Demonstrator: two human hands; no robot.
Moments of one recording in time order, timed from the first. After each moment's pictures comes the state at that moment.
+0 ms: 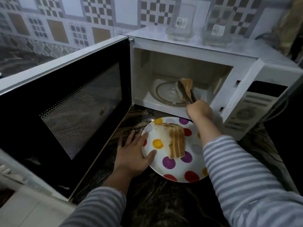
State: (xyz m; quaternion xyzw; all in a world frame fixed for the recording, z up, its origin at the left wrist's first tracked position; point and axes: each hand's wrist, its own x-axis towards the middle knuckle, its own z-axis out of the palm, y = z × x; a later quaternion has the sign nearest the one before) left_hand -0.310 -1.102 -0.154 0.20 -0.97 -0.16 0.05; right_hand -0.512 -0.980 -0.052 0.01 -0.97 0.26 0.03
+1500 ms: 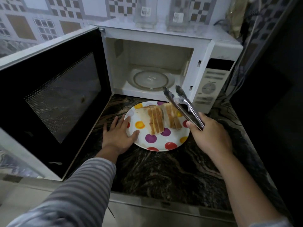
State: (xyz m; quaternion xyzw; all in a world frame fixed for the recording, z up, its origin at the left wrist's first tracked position) left_hand -0.312 -1.099 -0.153 0.20 -0.97 -0.12 0.01; right_hand -0.347 -0.836 -0.047 0.08 -0.97 0.24 0.04
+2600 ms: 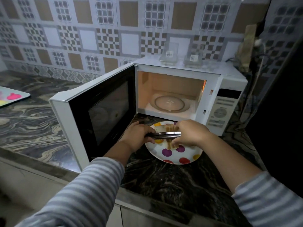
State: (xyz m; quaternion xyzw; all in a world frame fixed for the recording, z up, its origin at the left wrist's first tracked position) left_hand -0.282 -1.107 -0.064 0.00 -0.98 -0.15 0.14; right_hand -0.337 -0.908 0.021 0.33 -0.94 0.01 -0.06
